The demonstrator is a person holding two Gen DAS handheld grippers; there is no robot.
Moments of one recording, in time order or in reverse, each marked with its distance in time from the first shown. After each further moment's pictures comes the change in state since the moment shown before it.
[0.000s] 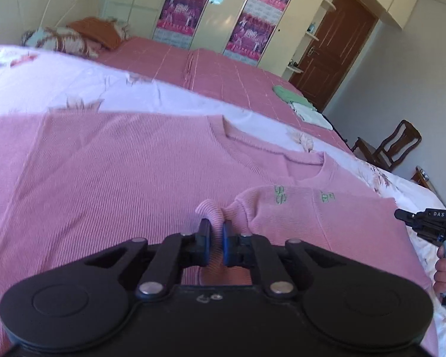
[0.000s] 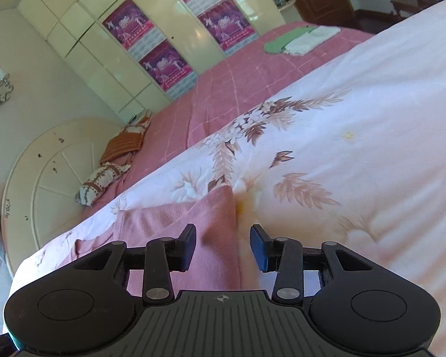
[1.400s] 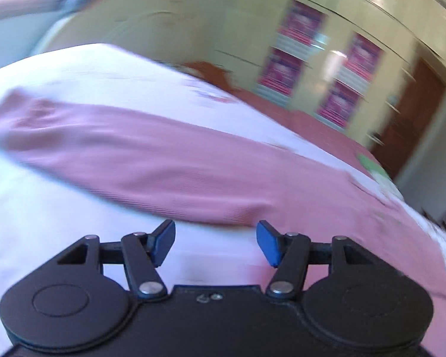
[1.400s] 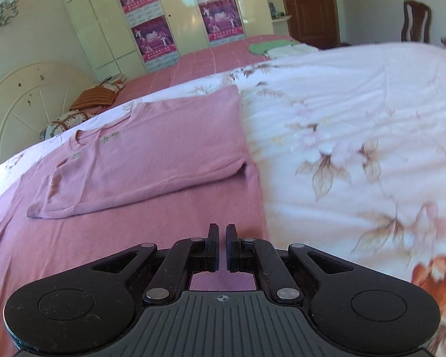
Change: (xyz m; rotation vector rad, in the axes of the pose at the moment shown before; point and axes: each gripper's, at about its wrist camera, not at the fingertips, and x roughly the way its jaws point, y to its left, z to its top) left arm -0.192 0.158 -0.086 -0.285 -0.202 0.349; right arm -0.113 0.070 -0.171 -0.205 0.024 -0.258
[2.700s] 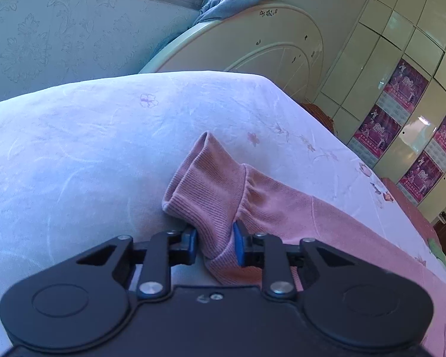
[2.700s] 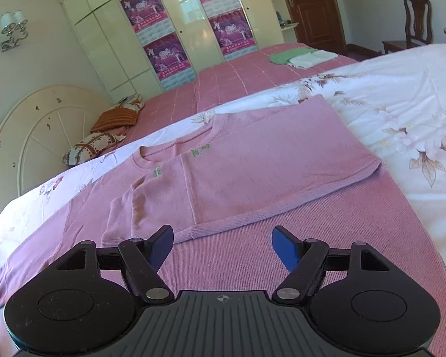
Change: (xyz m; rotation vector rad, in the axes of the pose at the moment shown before) left arm 0.042 0.185 0.090 -0.238 -0.092 0.221; right arm 0.003 0.136 0.000 0.081 -0.068 0.047
